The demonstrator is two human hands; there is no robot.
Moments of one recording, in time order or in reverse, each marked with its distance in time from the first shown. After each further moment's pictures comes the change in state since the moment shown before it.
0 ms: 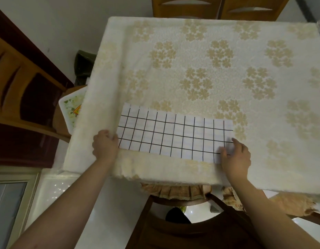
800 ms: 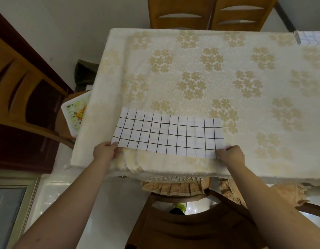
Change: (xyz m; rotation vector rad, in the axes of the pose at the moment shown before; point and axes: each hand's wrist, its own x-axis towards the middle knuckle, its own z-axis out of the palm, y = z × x) left_hand -0.011 -0.042 -0.018 -0.604 -0.302 -0.320; right_hand -0.014 -0.020 -0.037 0.109 -0.323 0.483
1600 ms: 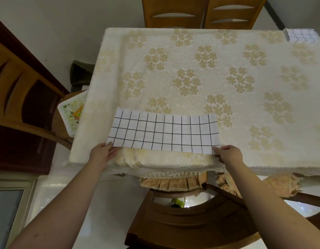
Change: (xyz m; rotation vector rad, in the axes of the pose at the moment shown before) left_hand -0.021 -0.006 -0.014 -0.306 -0.162 -0.110; right_hand -0.014 0.028 0.000 0.298 -0.034 -0.007
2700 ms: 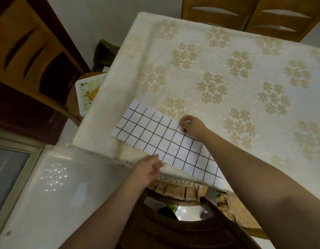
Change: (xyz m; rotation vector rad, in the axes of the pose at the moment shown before) left_hand -0.080 -0.068 0.112 -0.094 -0.129 -0.313; right_hand 0.036 -0.148 0.141 -0.503 -0.539 -0.584
